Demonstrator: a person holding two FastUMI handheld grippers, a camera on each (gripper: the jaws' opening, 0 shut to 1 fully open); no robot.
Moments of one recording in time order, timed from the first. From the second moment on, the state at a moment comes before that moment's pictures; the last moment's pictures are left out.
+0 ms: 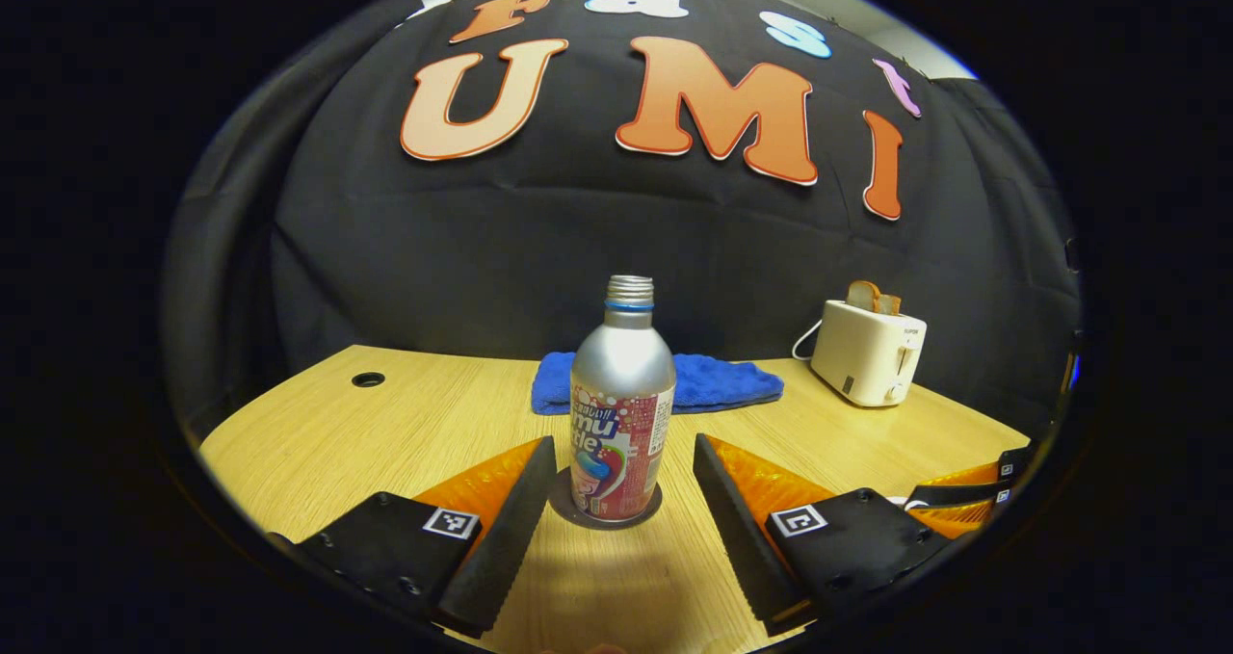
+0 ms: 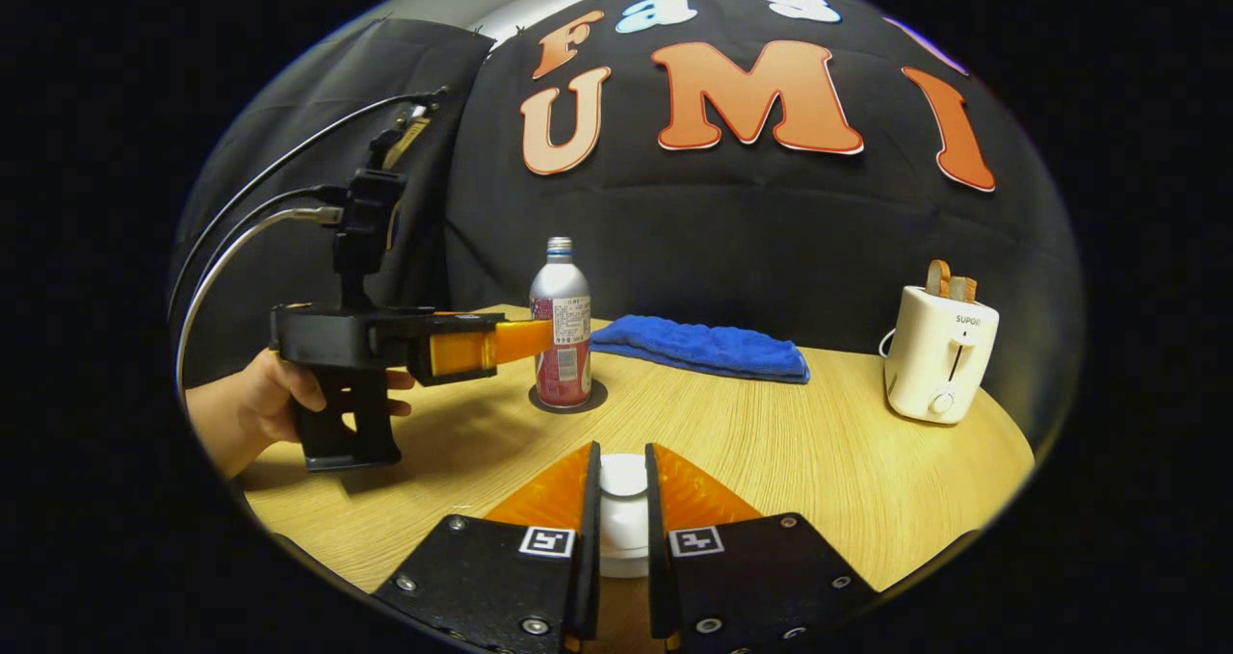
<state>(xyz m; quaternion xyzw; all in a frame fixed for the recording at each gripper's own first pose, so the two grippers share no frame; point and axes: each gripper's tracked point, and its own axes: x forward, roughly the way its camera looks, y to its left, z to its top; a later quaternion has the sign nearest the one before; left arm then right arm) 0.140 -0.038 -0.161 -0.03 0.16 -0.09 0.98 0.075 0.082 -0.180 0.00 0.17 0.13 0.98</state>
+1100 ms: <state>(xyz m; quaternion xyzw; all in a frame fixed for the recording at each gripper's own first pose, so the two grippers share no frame) 0.043 -0.028 -0.006 -0.01 0.00 -0.04 1.00 0.047 0.011 -0.049 -0.01 0.02 0.02 1.00</state>
